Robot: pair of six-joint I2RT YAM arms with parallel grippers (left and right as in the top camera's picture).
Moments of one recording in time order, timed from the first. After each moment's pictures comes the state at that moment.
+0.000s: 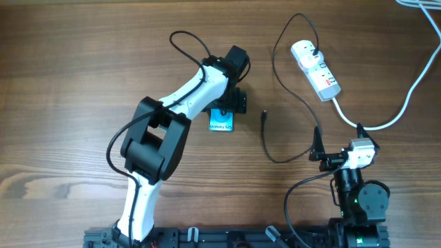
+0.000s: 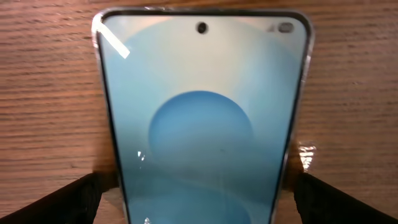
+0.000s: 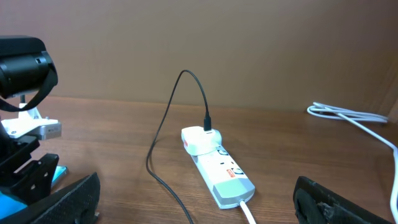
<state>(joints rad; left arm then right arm) -0.55 2.23 1.66 -0.94 -0.04 -0.48 0.02 0.02 0.01 0.00 -0.04 -0.05</state>
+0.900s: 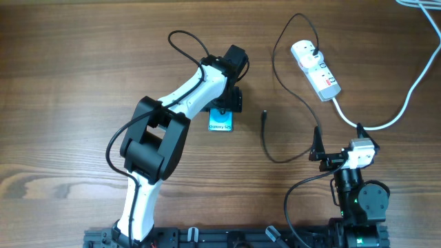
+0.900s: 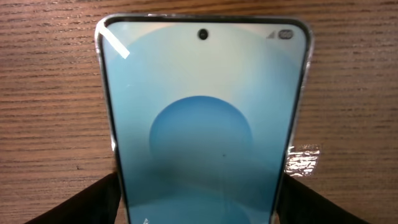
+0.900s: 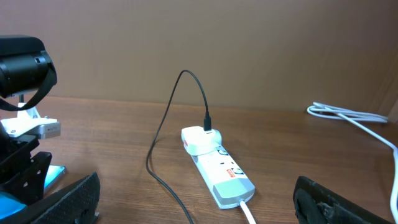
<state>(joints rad) -0.55 2.23 1.66 -0.93 -0.04 -0.49 0.02 0.02 0.01 0.00 -0.04 -0.05</state>
